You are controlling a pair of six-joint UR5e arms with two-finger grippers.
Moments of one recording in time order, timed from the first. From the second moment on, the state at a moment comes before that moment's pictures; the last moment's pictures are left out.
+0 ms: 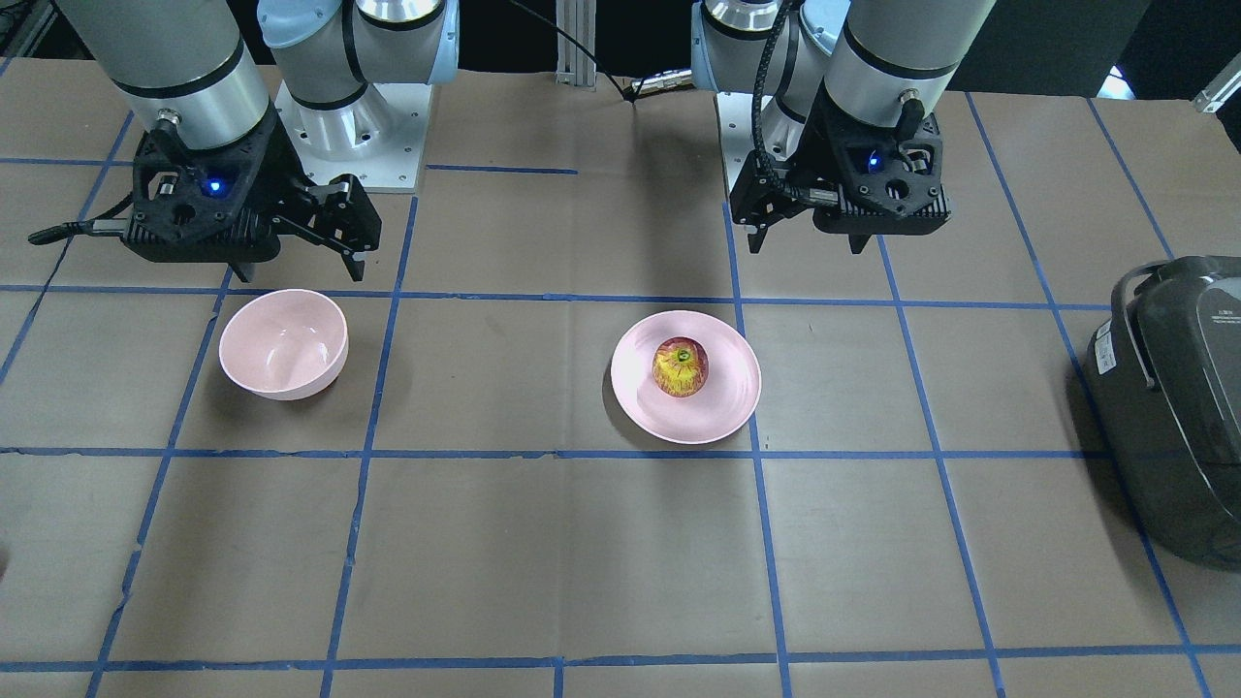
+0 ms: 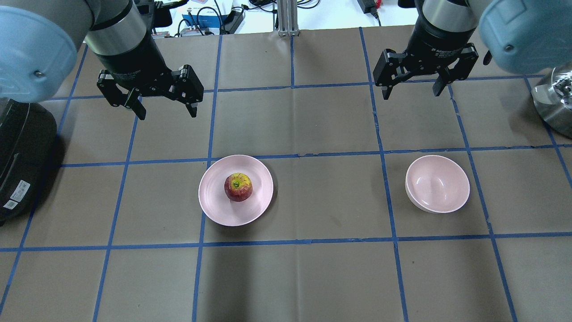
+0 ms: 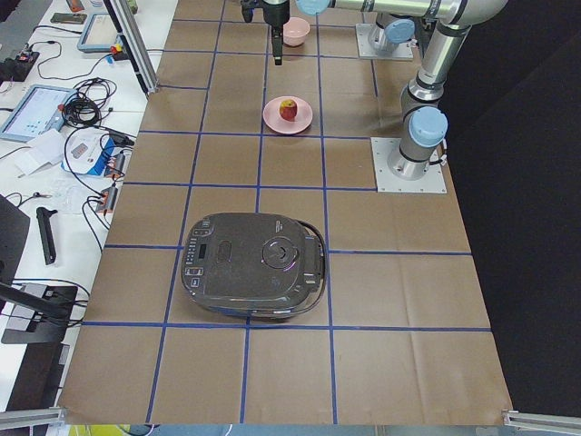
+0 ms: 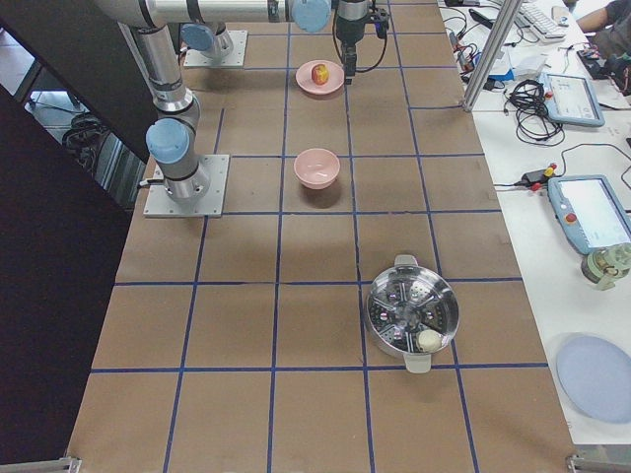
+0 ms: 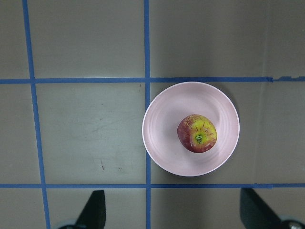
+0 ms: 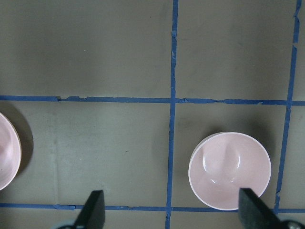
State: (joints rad) left arm -1.64 -1.60 -1.52 -1.63 1.58 -0.08; right arm 1.60 -1.51 1.53 -1.59 -1.56 0.00
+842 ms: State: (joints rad) left arm -1.64 -1.60 -1.52 -1.63 1.57 -0.08; right arm 1.60 -1.51 1.53 -1.59 -1.57 0.00
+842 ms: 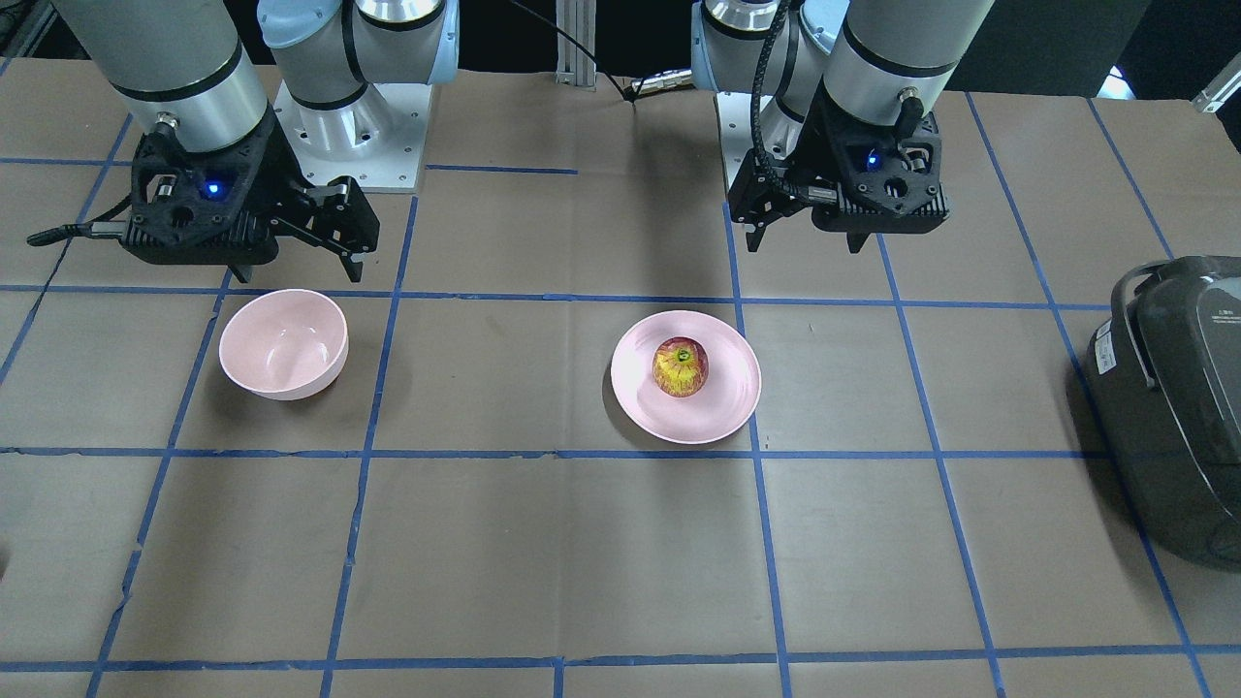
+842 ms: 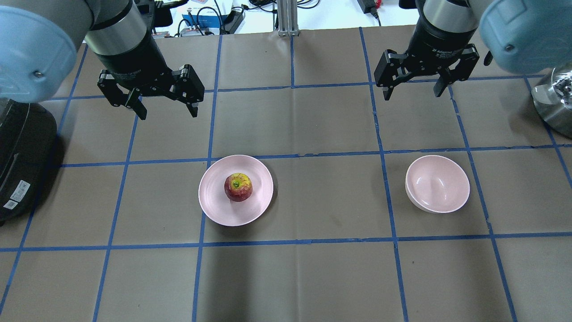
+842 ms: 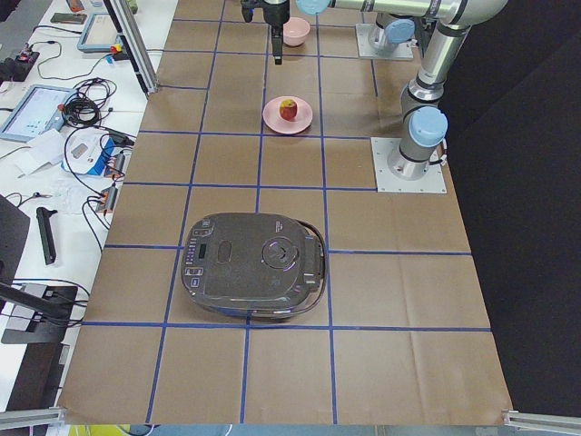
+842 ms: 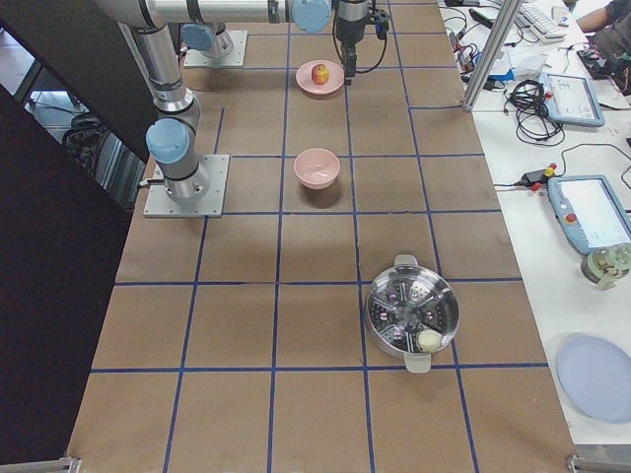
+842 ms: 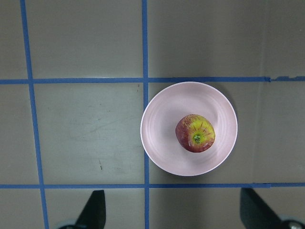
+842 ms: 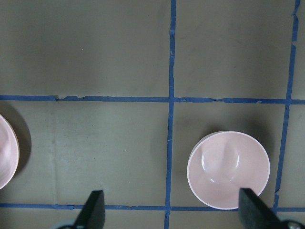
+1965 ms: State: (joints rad) left arm -1.72 -1.84 -1.92 -1.11 1.55 -0.26; right arm 1.28 -1.47 1.84 -1.79 -1.64 -0.32
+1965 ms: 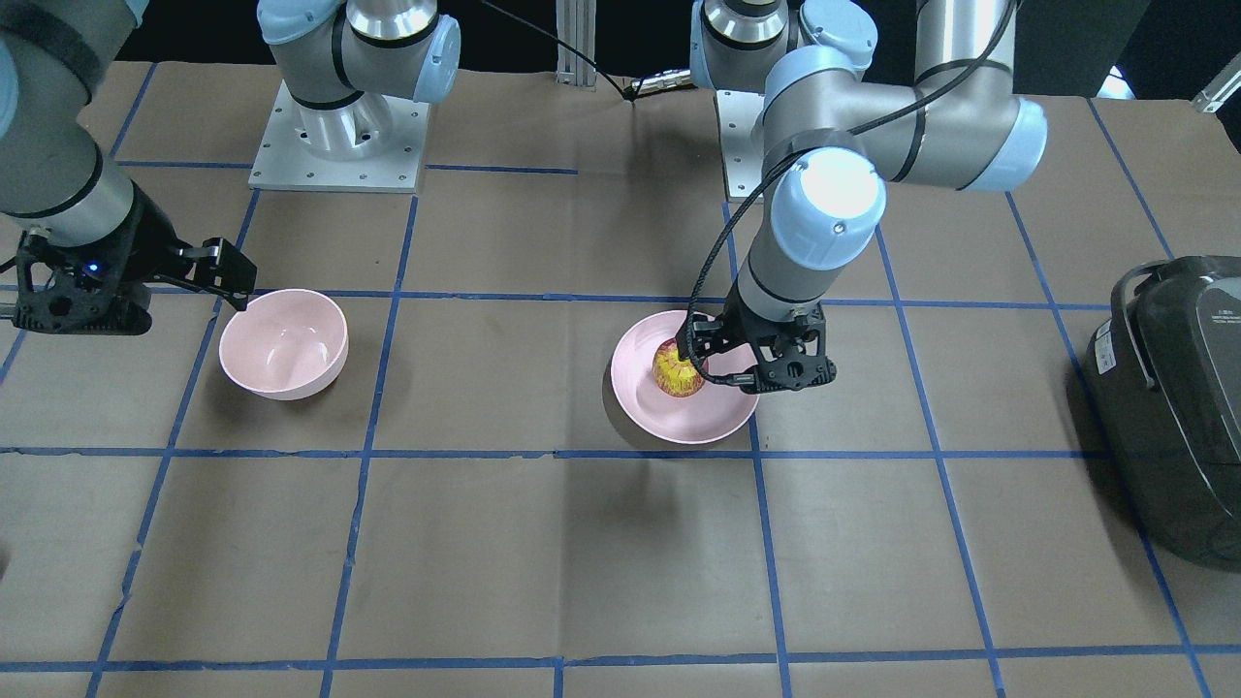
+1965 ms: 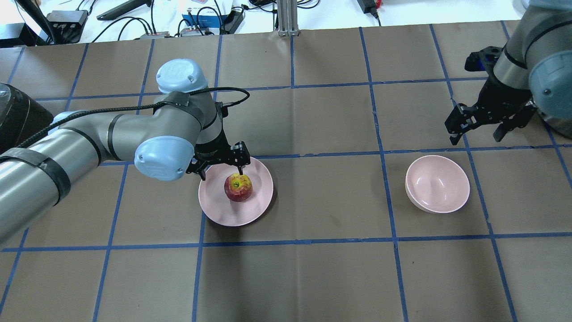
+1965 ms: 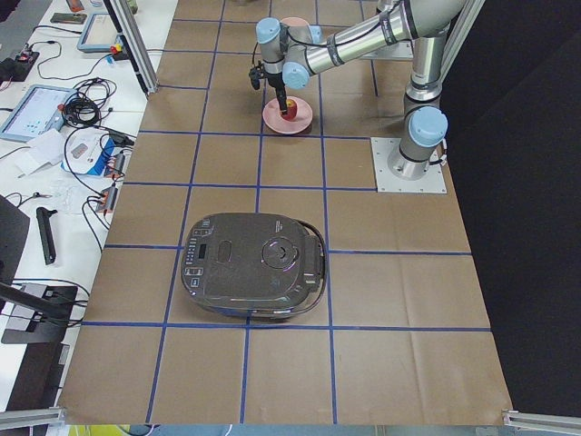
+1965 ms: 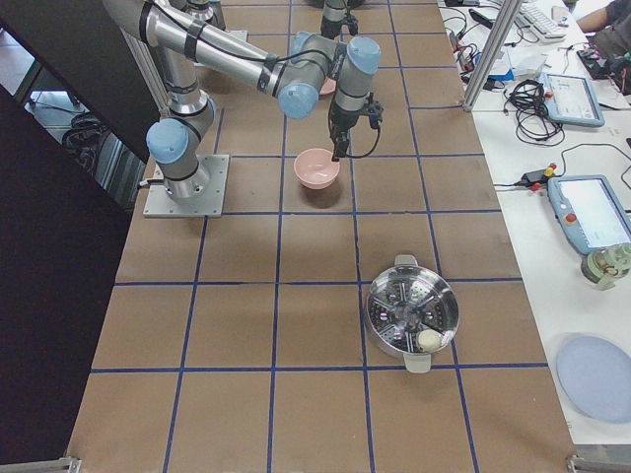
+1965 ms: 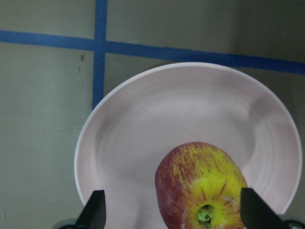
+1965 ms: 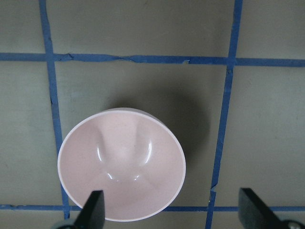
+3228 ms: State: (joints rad) left arm -1.76 -1.90 -1.94 -1.07 1.51 -0.28; right arm 1.21 -1.39 2.06 -2.08 -1.64 -0.31
